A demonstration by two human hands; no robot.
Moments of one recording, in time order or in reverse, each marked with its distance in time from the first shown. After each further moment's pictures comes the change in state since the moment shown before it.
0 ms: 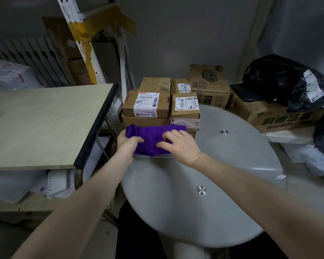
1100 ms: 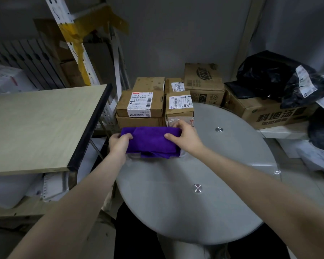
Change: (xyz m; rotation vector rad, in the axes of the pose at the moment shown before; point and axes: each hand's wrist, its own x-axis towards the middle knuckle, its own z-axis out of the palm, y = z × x) left_hand 0.011 -0.002 0.001 0.009 0.126 -0.057; right_hand 0.003 0.018 -0.014 0.765 -0.149 1.008
